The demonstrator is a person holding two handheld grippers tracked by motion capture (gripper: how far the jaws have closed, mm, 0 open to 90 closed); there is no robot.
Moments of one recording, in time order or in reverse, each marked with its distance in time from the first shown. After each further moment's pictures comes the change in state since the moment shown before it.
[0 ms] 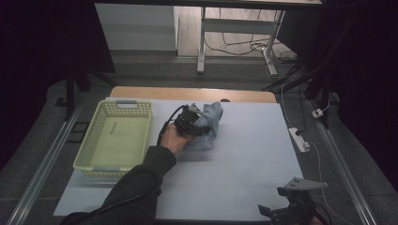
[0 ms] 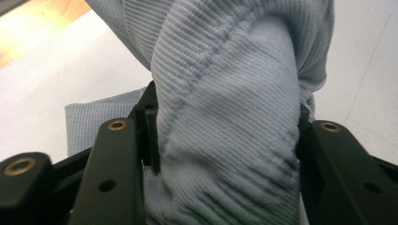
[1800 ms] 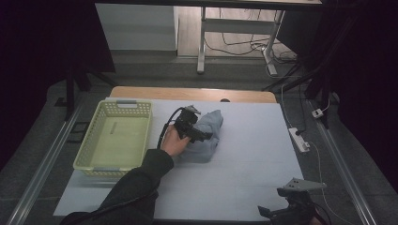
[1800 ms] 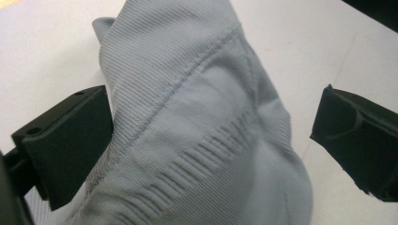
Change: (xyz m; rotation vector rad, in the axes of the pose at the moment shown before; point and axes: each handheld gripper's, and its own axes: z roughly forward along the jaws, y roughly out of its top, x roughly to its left) left arm 0.004 -0.004 0.000 -0.015 -0.112 -0.098; right arm 0.002 -0.001 0.000 0.011 -0.004 -0.014
